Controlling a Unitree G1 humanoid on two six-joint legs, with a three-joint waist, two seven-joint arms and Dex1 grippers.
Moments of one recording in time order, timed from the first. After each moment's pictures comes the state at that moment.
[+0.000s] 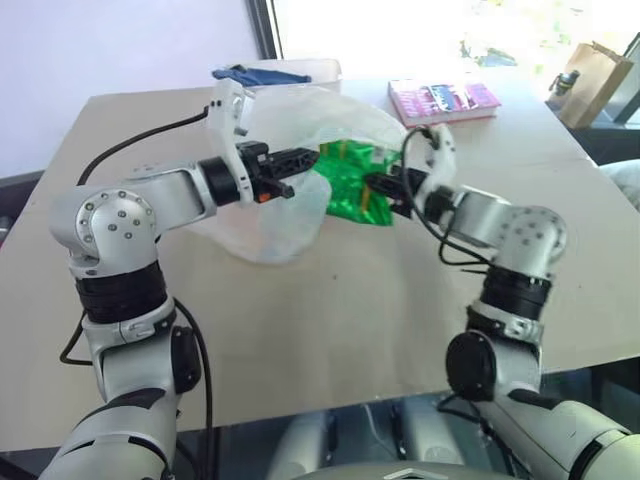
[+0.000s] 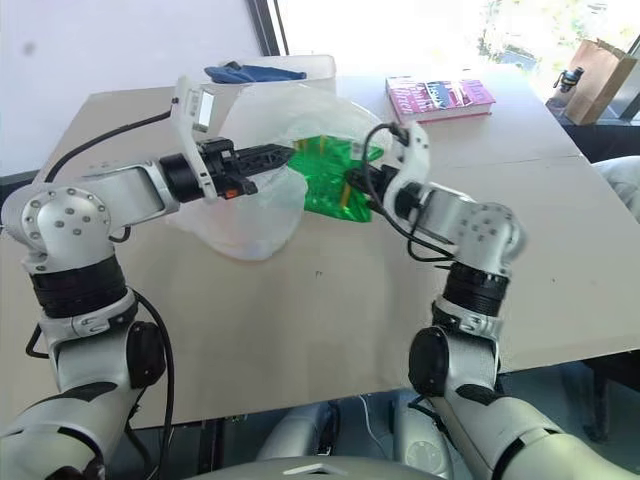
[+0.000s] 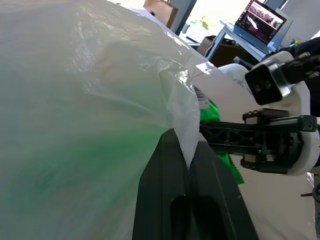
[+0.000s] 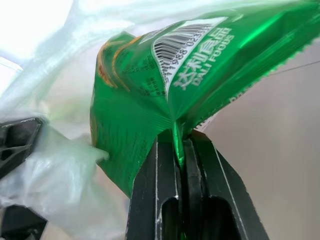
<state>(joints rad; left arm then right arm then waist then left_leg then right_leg) -0.83 0.55 0.30 -0.16 -0.87 1.33 -0.43 -0.92 0.13 -0.47 0.01 0.69 1.34 0.02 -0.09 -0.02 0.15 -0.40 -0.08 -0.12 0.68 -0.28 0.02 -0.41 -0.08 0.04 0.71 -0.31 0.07</state>
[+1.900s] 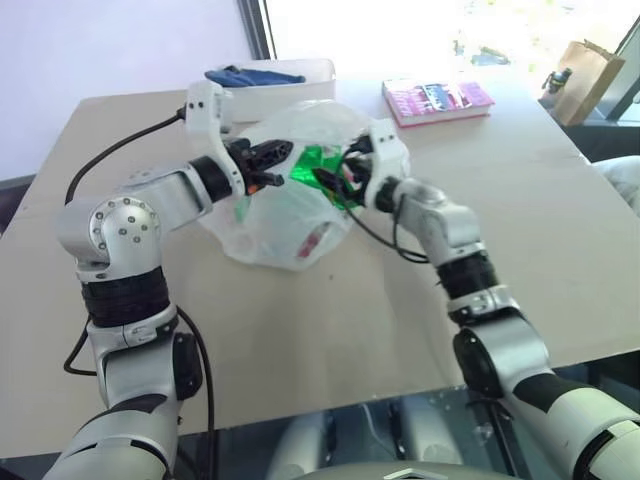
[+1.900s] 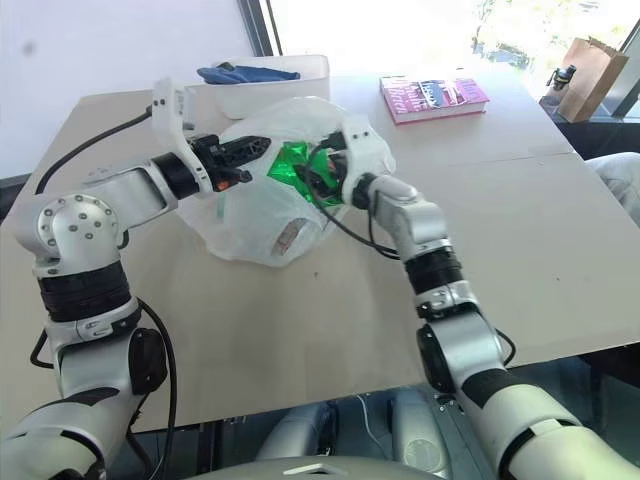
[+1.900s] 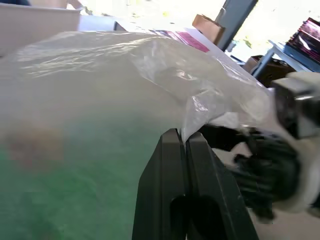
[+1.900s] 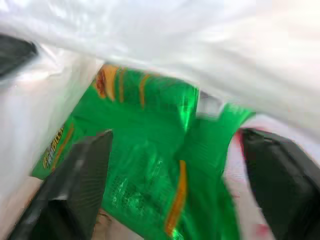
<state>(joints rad) -0.80 0.52 0.31 -0.10 -0.76 1.17 -0.31 -0.95 -0.03 0.04 0.40 0.30 0.53 0.44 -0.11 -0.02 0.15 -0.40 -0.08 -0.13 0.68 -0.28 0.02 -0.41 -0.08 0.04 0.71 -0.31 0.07</state>
